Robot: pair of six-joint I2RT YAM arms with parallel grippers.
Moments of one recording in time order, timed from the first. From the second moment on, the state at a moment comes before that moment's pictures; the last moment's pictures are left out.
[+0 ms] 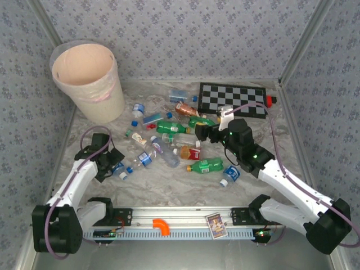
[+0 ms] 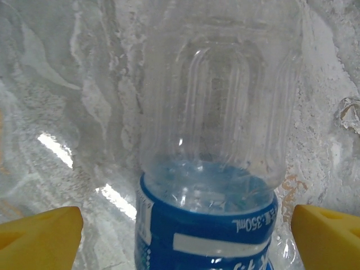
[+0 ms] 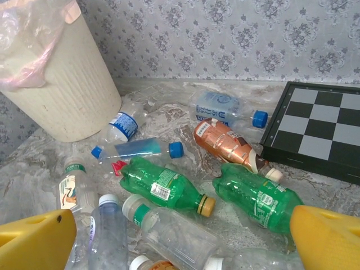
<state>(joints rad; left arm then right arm) -0.07 1.04 0.60 -0.81 -0.07 -0.93 0.65 0.99 0.78 -0.10 0.12 0.29</state>
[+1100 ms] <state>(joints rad) -0.04 0.88 0.66 -0.82 -0.02 -0.90 0.85 1.05 0.87 -0.12 0.24 0.22</state>
